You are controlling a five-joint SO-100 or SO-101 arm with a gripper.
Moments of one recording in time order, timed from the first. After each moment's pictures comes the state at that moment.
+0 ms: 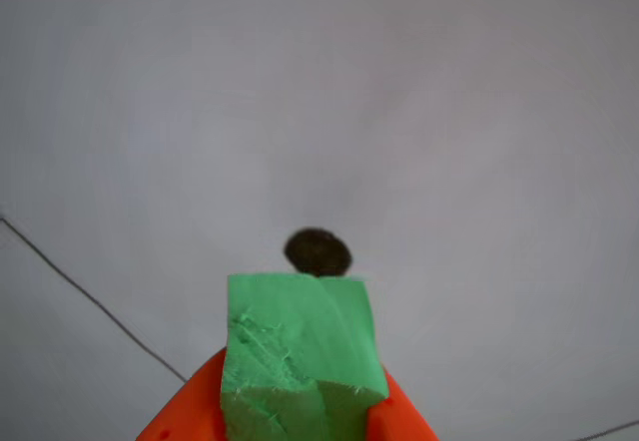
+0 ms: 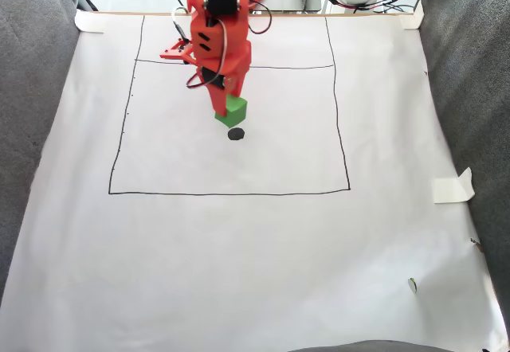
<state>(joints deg) -0.4 37.5 11.7 106.7 42.0</state>
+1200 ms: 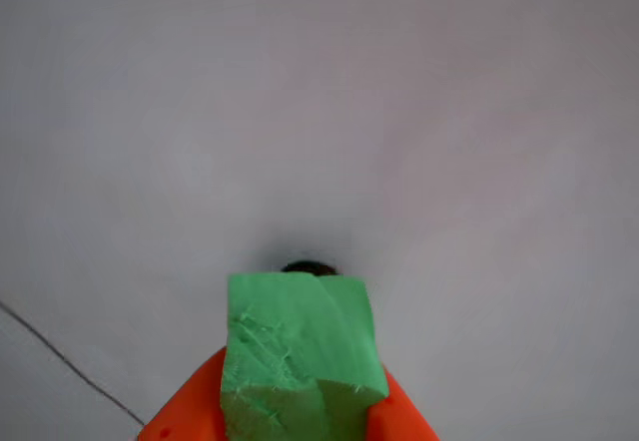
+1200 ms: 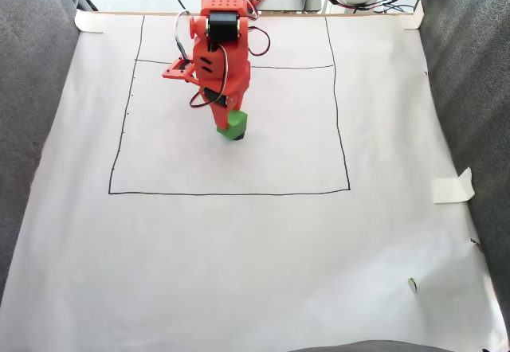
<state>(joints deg) -1.8 26.3 1.2 105.2 39.4</state>
